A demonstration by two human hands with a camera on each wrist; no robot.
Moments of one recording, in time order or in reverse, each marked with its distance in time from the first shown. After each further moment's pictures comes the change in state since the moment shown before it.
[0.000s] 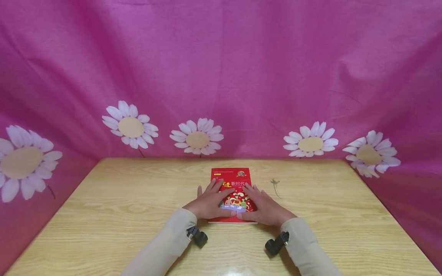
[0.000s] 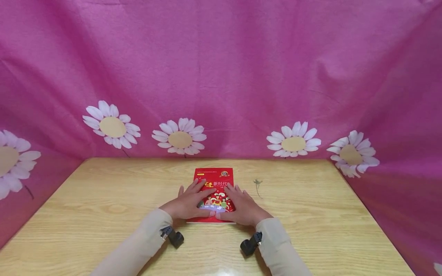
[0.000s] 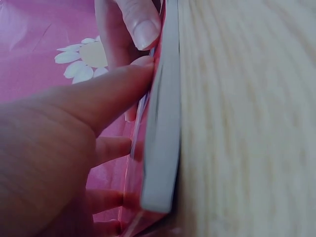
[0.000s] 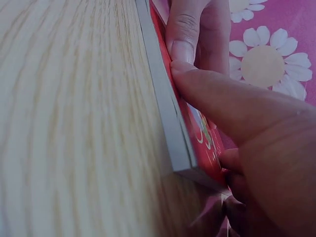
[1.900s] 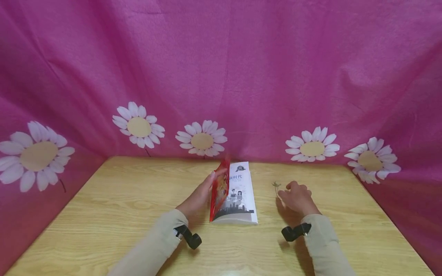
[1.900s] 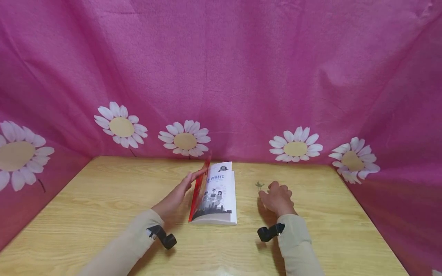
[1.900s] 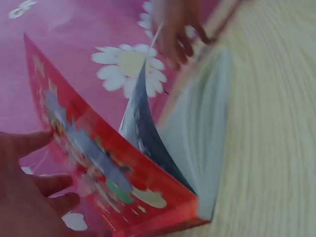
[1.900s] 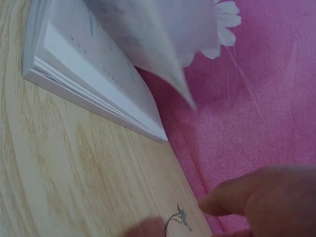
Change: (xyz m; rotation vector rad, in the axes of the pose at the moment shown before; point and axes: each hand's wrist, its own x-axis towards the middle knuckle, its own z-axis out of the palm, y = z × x) left_hand -0.027 0.001 -0.024 -0.896 0.212 0.064; right_hand -0.030 0.032 -0.062 0.033 0.256 0.418
